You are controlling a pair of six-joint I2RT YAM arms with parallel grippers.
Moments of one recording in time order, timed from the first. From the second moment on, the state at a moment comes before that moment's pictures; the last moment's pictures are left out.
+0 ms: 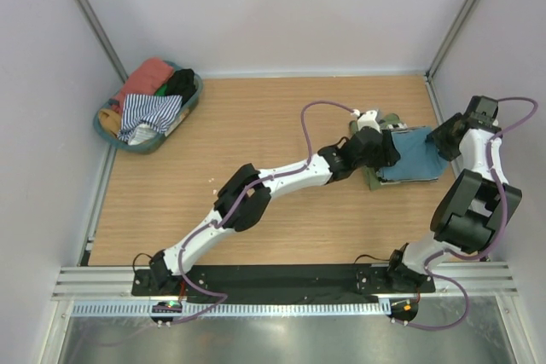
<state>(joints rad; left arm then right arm) -1.08 2.53 2.21 -0.05 -0.14 -0.83 -0.49 1.57 1.20 -0.57 -0.08 0.50</state>
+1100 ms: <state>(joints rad) -0.92 2.01 1.69 -0.06 -0.23 -0.79 -0.49 1.33 0.83 -0.15 -0.66 0.81</state>
